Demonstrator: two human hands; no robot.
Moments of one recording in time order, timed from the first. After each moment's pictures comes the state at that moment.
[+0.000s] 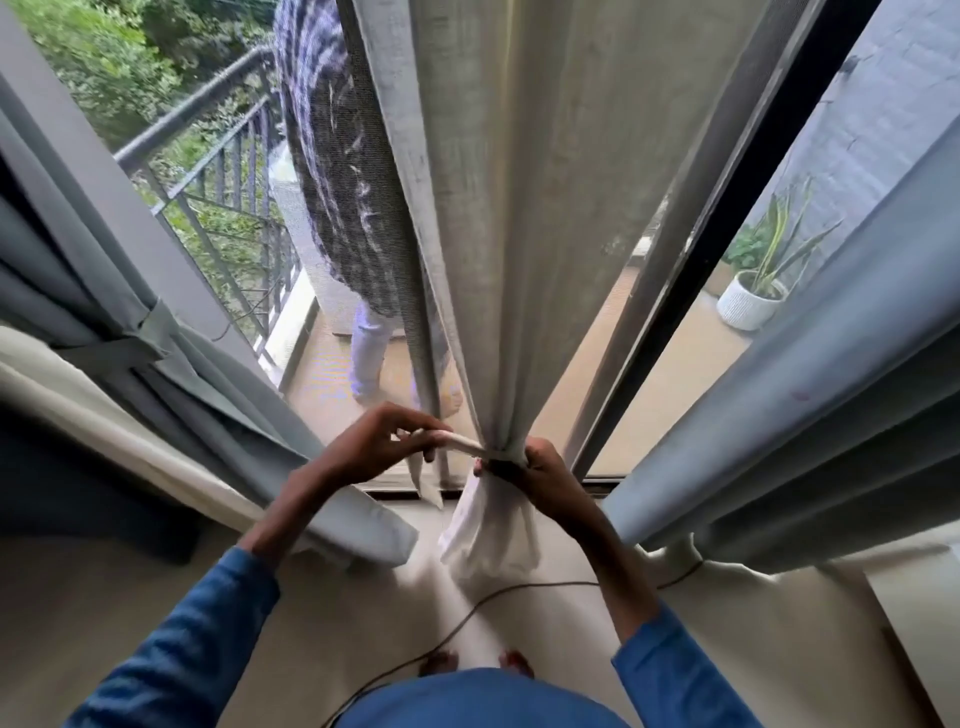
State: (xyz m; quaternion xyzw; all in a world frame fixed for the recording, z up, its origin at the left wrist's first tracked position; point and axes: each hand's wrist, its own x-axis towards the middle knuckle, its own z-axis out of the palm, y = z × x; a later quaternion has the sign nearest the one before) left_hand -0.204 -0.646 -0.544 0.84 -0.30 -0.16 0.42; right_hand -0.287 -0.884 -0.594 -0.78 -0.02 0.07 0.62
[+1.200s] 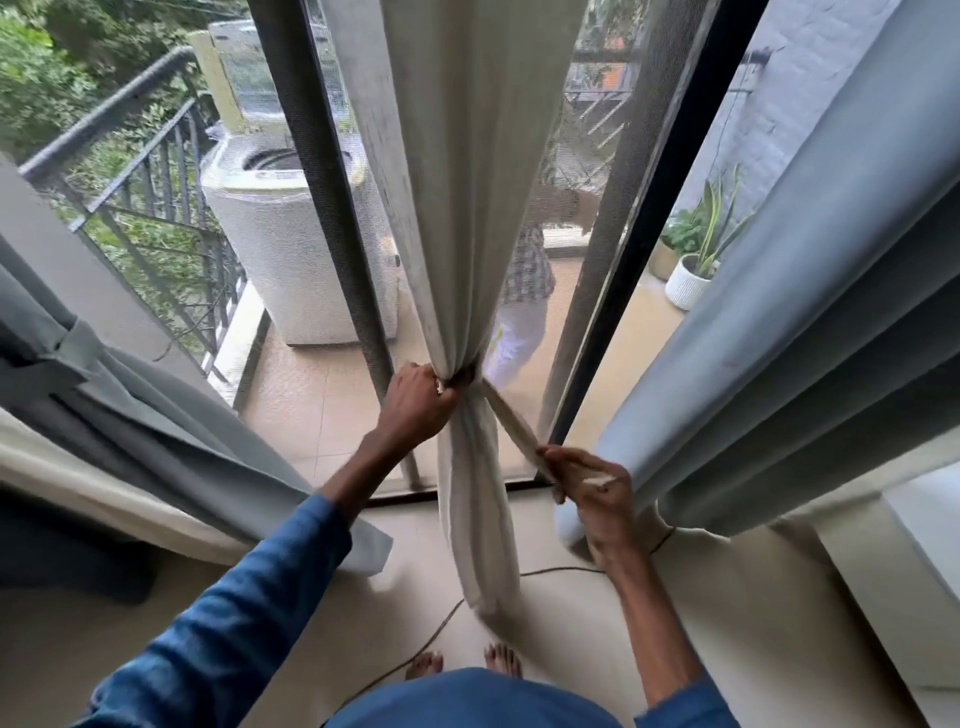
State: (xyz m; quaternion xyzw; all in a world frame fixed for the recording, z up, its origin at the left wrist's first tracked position) left_hand -0.189 -0.758 -0.545 0.94 -0.16 -0.05 0.30; right_hand -0.359 -0.935 -0.593 -0.61 0.20 -0.16 0.74
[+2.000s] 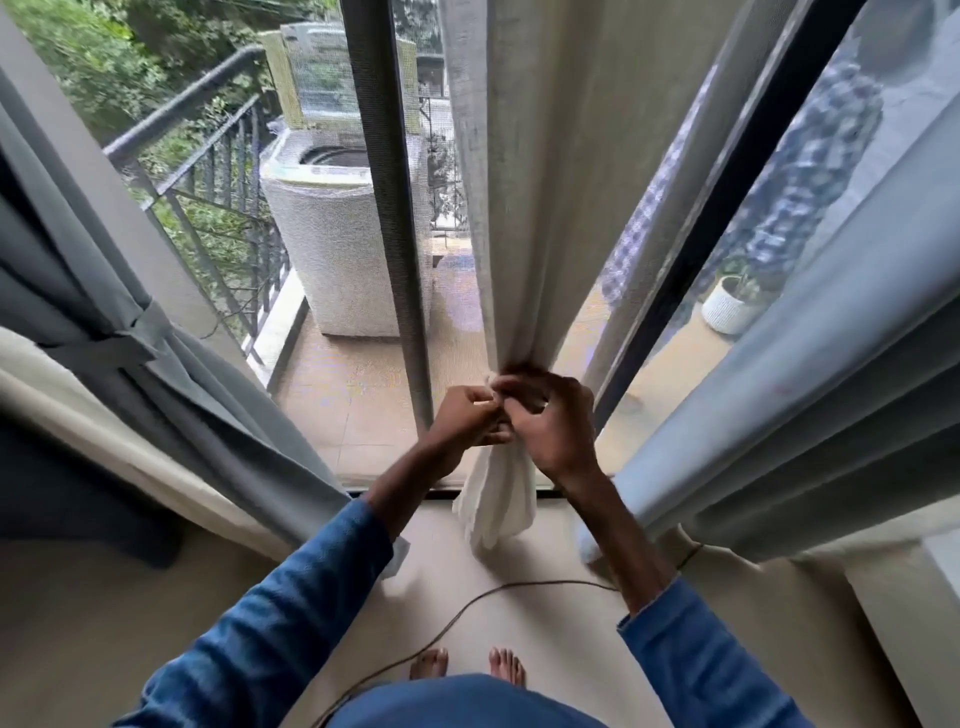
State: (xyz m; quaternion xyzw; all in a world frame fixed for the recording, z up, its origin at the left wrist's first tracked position) left_hand -0.218 -0.758 -0.548 0.71 0.00 -0.25 0.65; right_hand -0.280 -0.870 -0.510 -0.86 0.05 -0.22 0.46
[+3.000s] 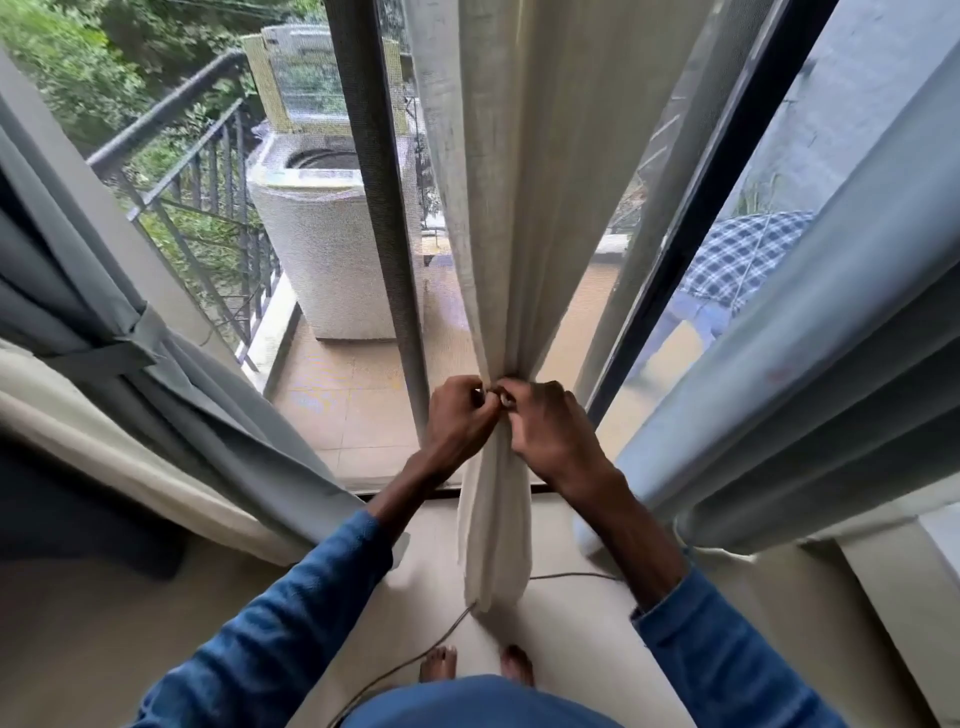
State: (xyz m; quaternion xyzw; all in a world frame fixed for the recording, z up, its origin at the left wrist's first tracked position) left_hand -0.214 -0.748 -0.560 0.88 -0.10 -0.05 0.45; right_hand -0.291 -0.864 -0.505 -0.98 0.01 -0.09 0.20
